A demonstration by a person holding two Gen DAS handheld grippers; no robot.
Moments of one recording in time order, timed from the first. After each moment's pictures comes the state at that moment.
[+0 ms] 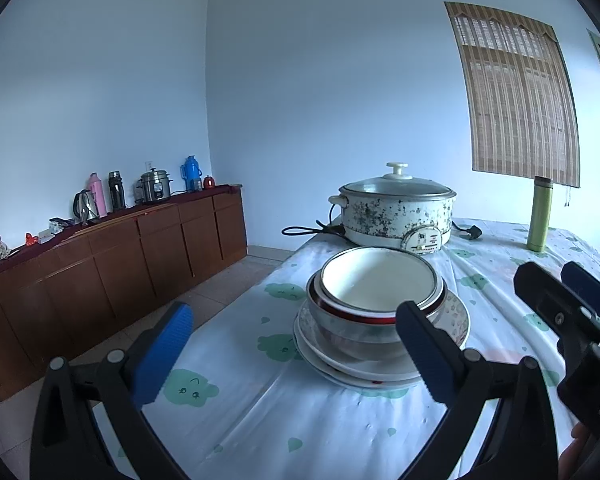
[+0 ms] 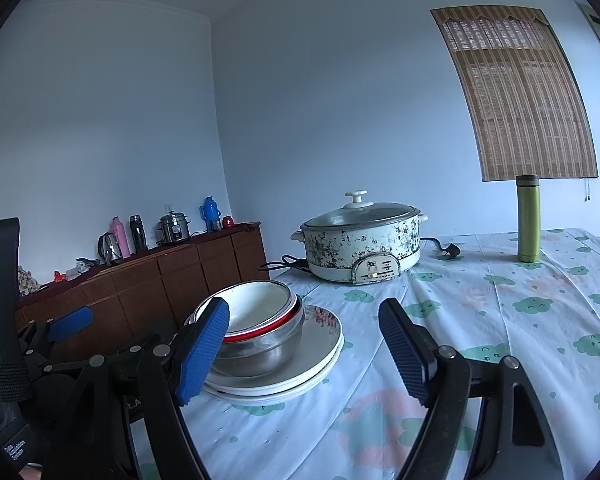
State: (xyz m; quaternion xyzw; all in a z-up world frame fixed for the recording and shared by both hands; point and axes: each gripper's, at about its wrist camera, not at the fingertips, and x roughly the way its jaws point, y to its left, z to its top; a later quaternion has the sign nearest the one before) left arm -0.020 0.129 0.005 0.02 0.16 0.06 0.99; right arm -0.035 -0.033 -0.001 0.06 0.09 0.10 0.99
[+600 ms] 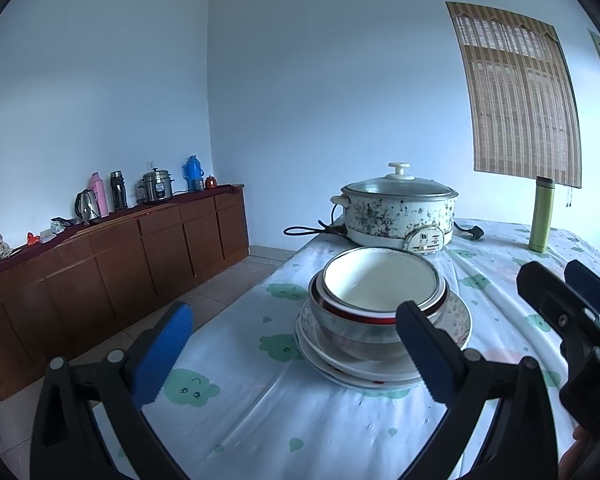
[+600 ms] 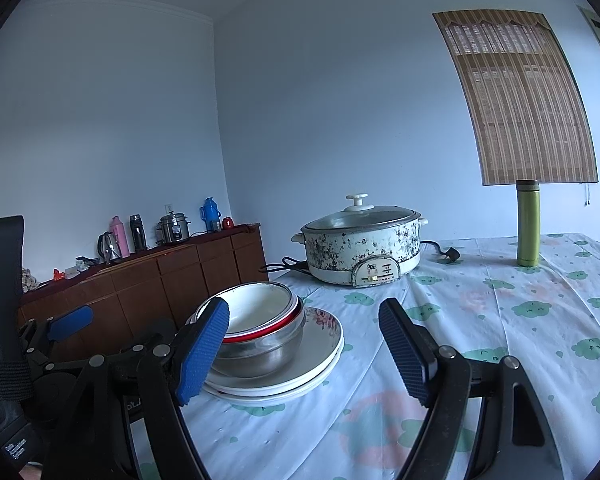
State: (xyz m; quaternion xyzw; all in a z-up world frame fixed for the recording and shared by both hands) left arm -0.020 0.130 0.004 0.02 0.15 0.06 0.99; right arm -0.037 -0.033 0.000 0.06 0.08 0.10 0.99
